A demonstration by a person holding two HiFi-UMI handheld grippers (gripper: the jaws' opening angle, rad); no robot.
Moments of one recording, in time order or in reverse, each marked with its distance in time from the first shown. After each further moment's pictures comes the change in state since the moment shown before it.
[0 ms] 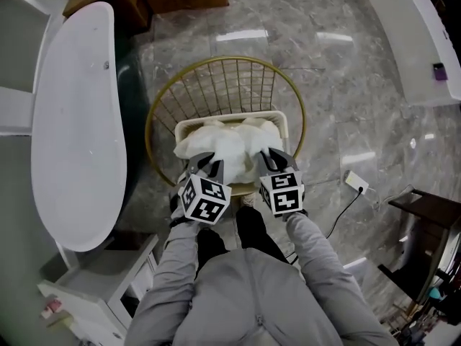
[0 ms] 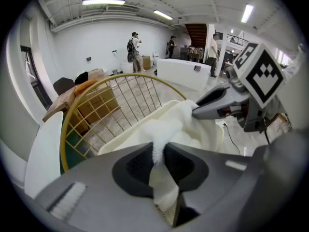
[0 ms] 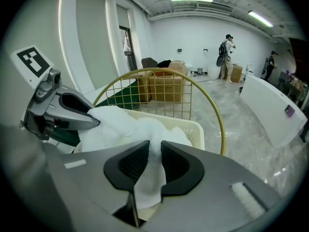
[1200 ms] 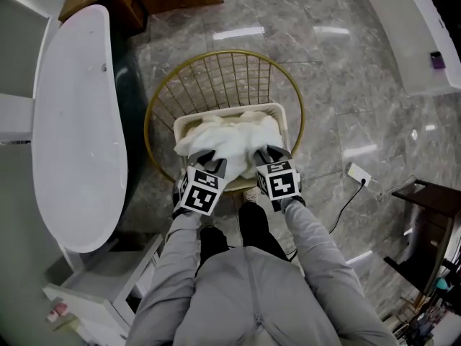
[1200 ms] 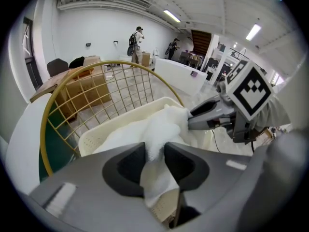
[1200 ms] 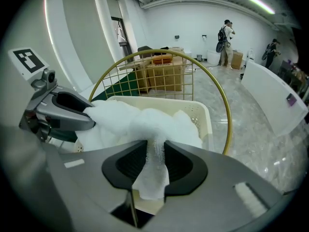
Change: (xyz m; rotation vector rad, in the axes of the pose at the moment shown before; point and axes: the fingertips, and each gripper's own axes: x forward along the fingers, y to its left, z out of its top) left arm 0.011 -0.018 -0.016 -0.114 0.013 -0.155; right arm 0.020 0.005 -0.036 0.059 0.140 0.027
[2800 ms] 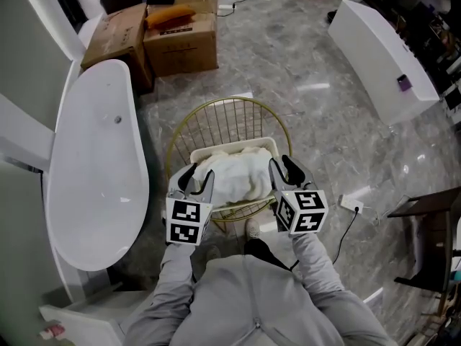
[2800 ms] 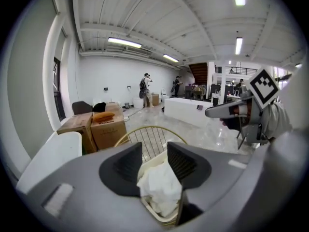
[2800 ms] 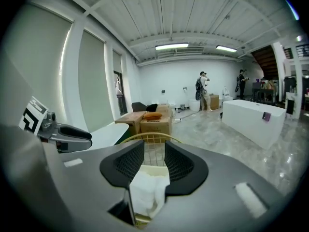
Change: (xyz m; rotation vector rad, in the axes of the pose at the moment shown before) left arm -0.202 0.007 0.069 0.069 -0.477 0.206; right arm -0.229 0.047 0.111 0.078 -0.638 -0.144
